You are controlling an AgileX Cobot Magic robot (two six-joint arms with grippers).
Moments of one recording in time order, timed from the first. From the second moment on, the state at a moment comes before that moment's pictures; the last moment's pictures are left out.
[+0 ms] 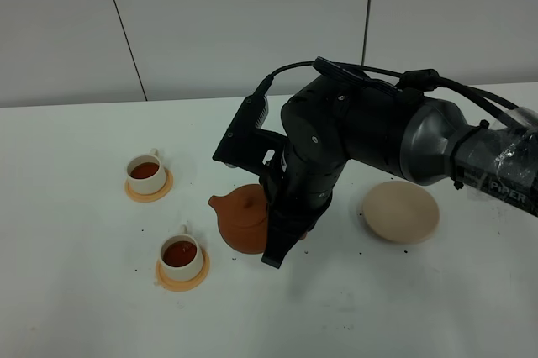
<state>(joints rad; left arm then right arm) -0.09 -0.01 -0.51 -0.05 1.05 0.07 0.77 2.01 -1.65 -0.02 0.93 -0.48</state>
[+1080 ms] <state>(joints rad) -0.09 -0.01 -0.51 -0.05 1.05 0.07 0.37 1.98 -1.66 -0.05 0.90 -0.53</state>
